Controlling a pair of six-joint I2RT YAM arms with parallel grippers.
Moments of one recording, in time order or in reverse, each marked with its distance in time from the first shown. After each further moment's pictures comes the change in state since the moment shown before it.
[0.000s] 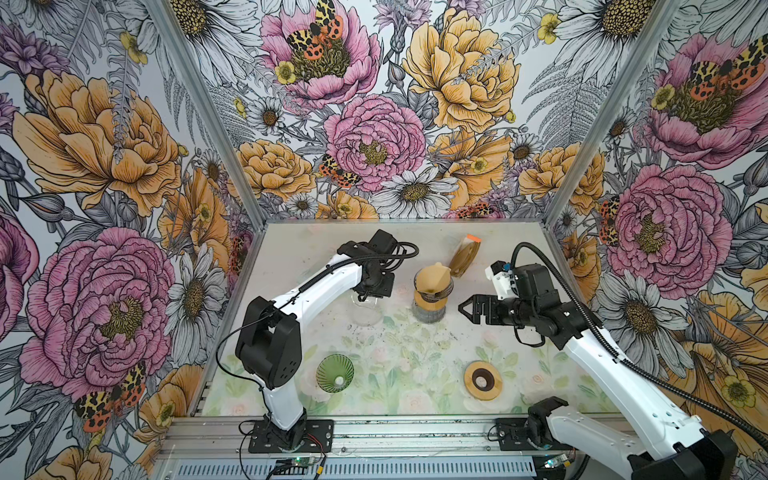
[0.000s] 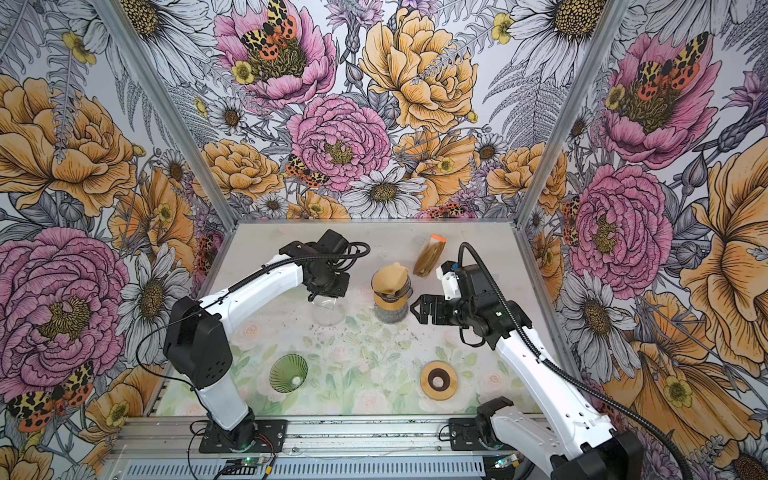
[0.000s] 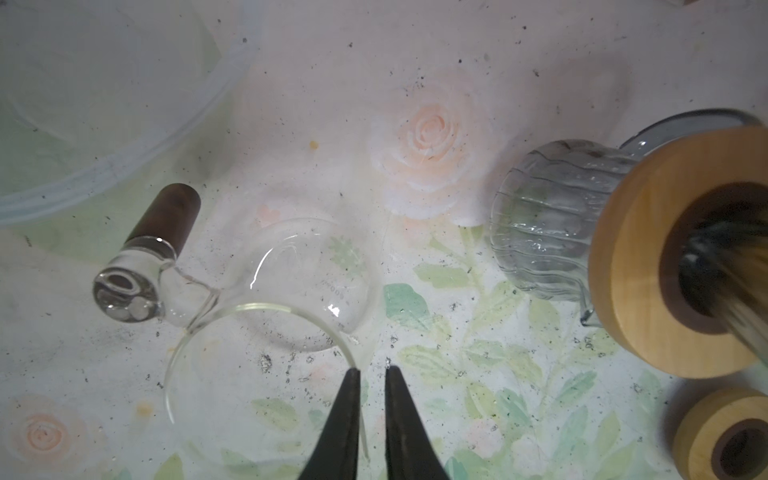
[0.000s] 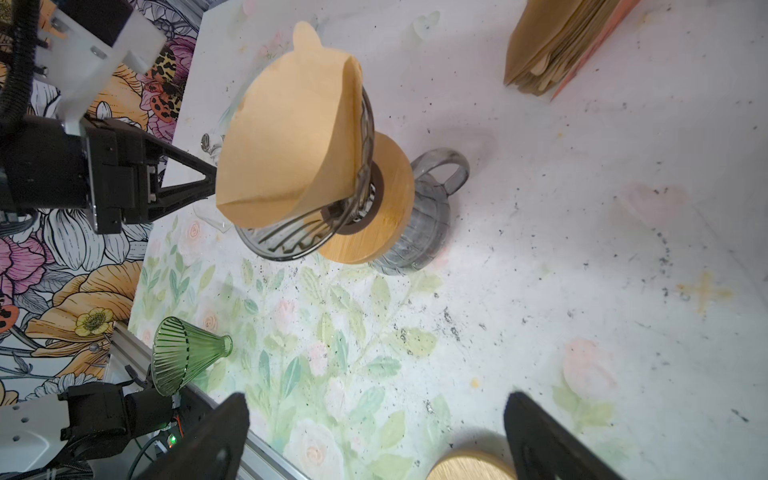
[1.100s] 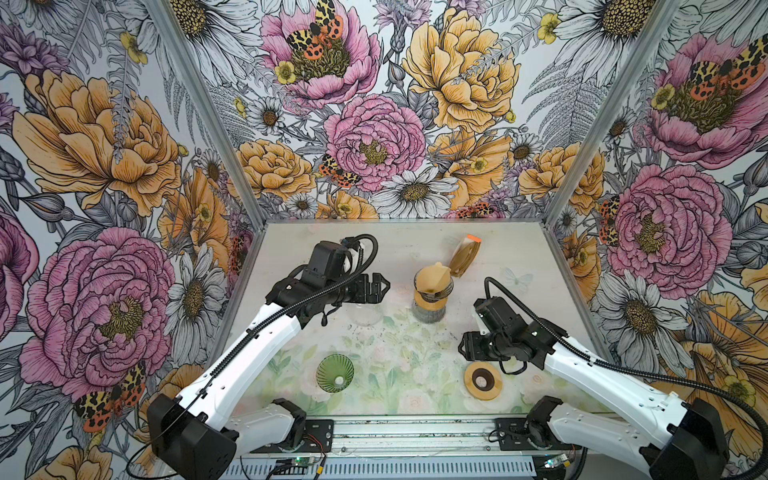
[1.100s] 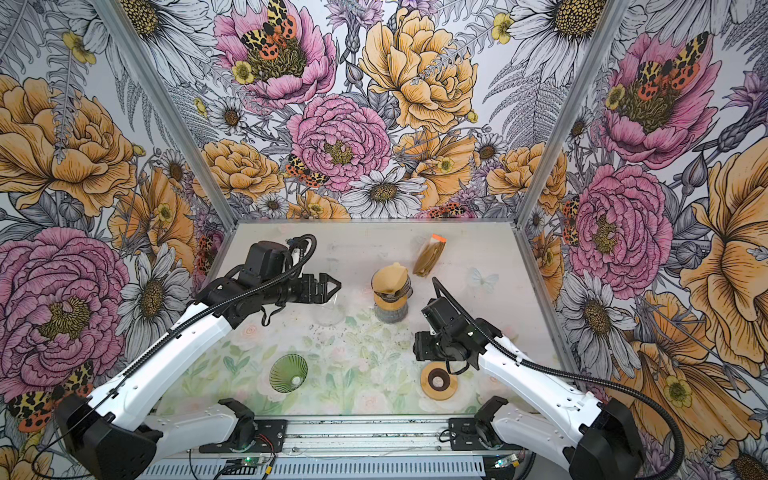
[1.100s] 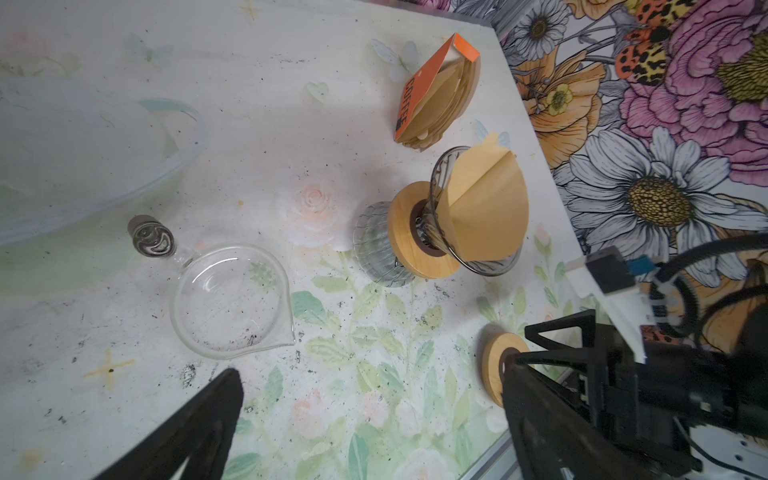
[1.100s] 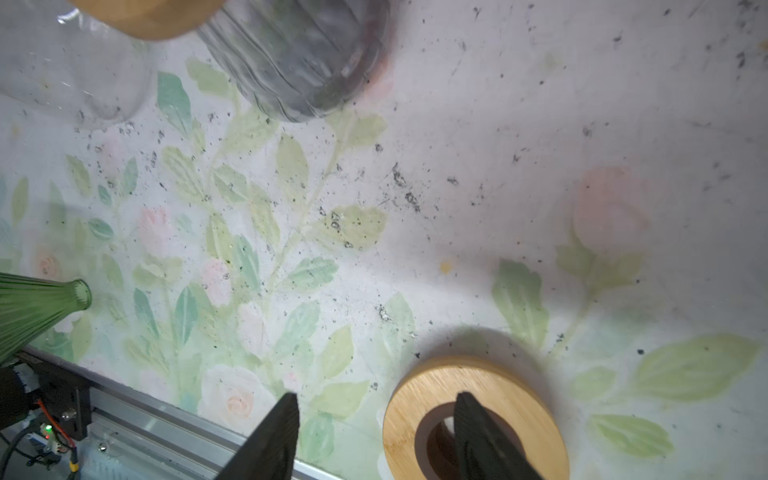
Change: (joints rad) left arm 0.128 -0.609 -0.383 0.319 0.344 -0.034; right arm 0.337 0.042 -0.190 -0.064 0.272 0.233
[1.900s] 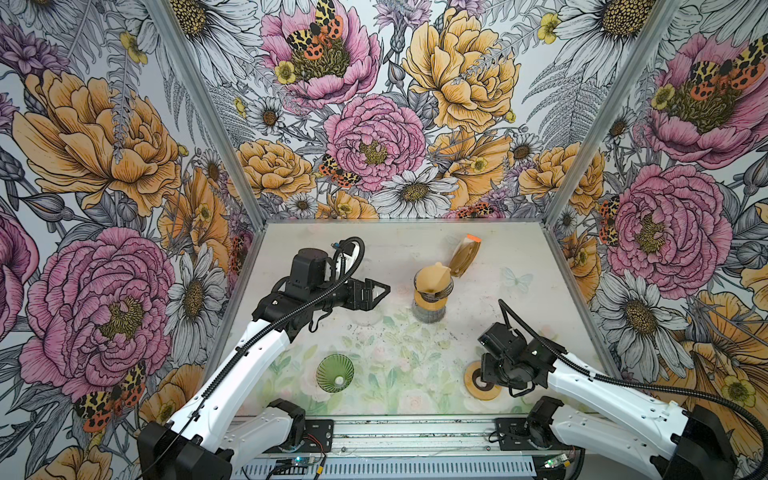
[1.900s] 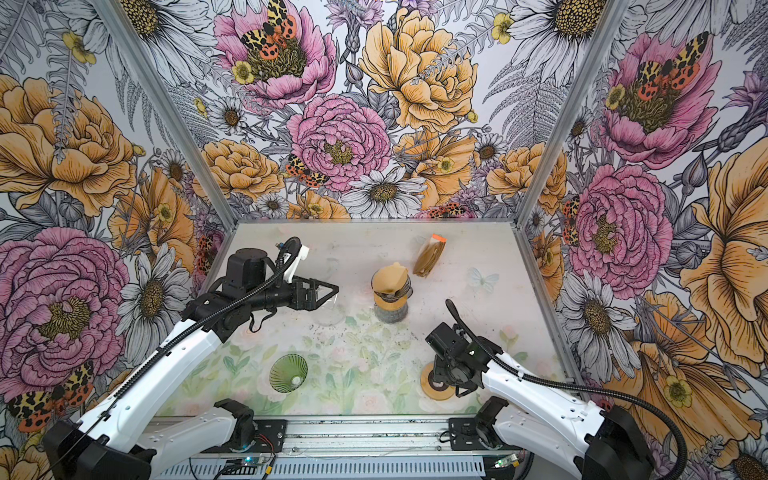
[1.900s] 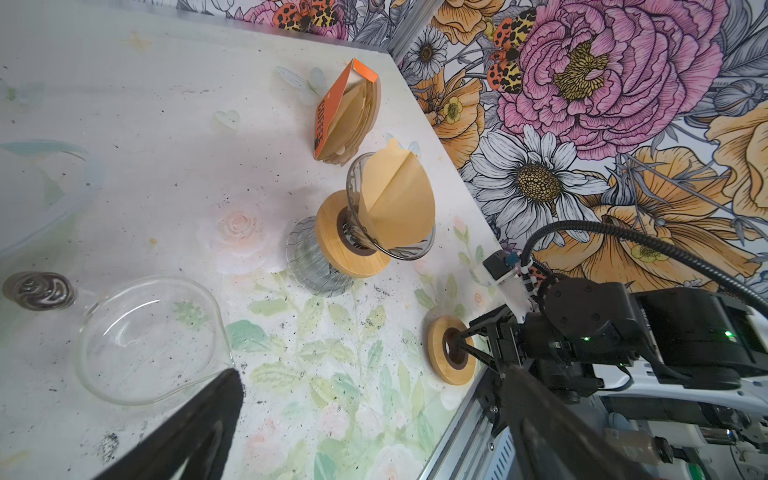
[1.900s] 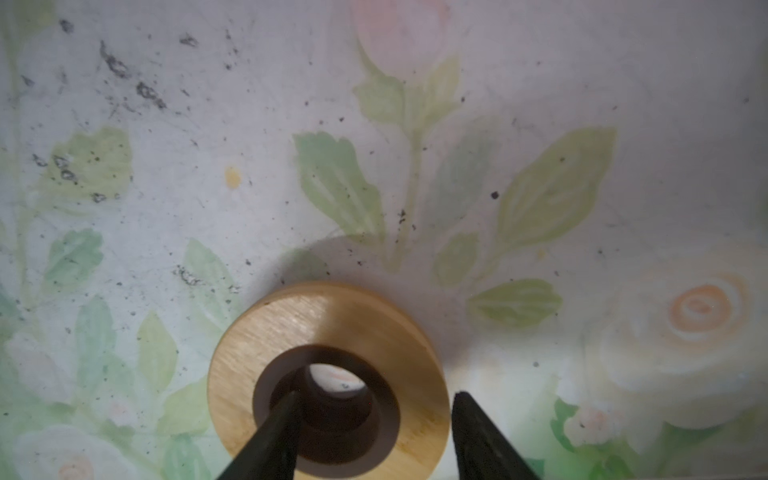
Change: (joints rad) left arm 0.080 -0.089 -0.151 0.182 0.265 0.054; right arm 0.033 -0.094 -0.171 -0.155 0.165 0.285
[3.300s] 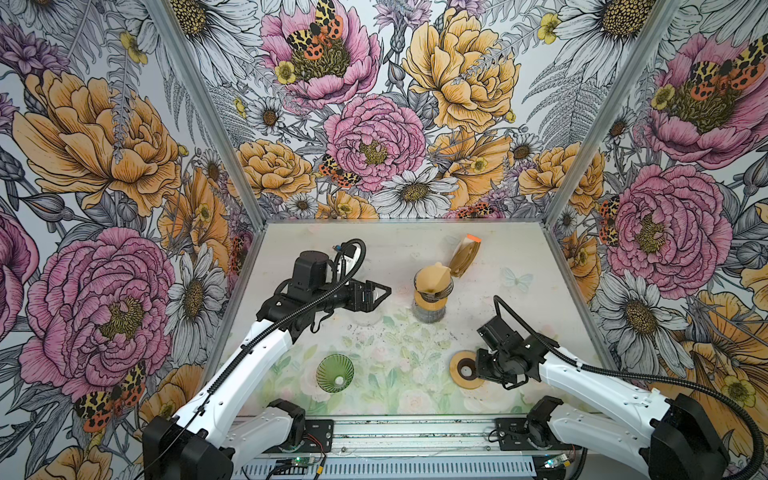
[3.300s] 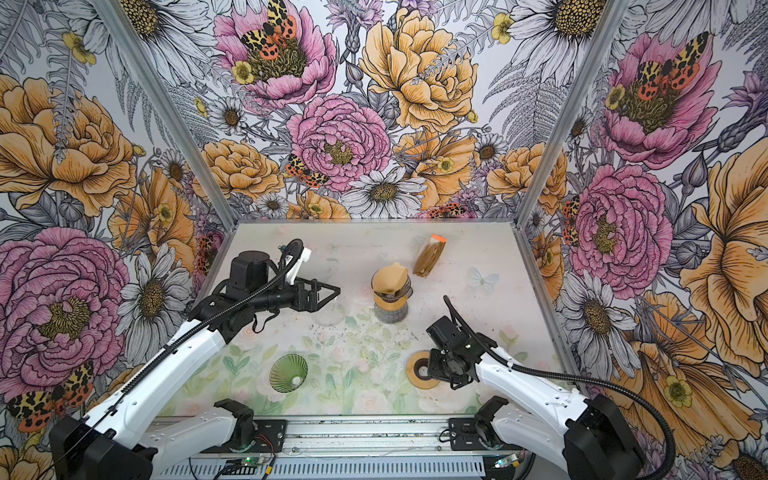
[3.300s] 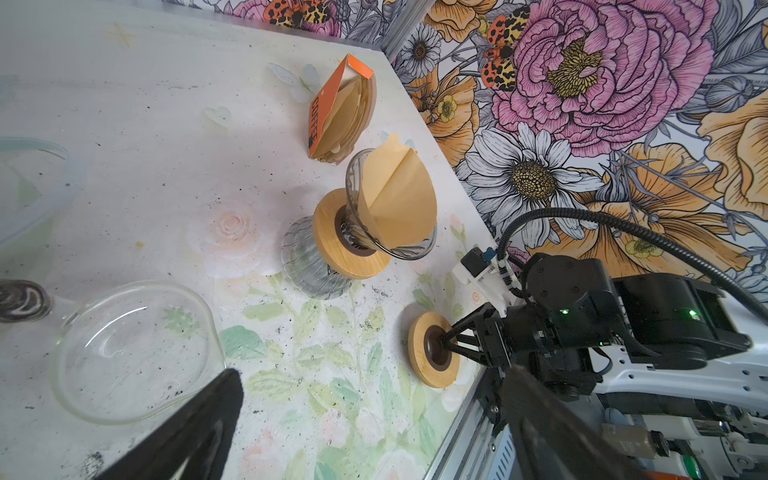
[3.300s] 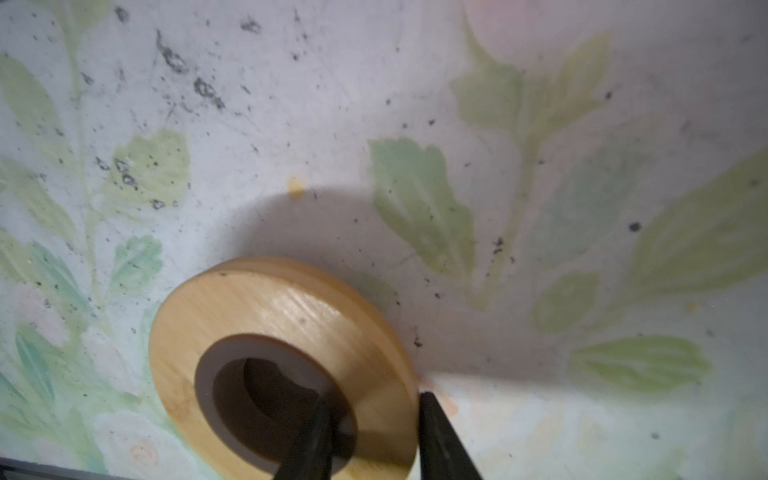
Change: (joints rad) left arm 0.010 0.009 -0.038 0.059 0.029 0.000; right arm -0.079 0.082 -0.026 0.199 -0.172 -0.089
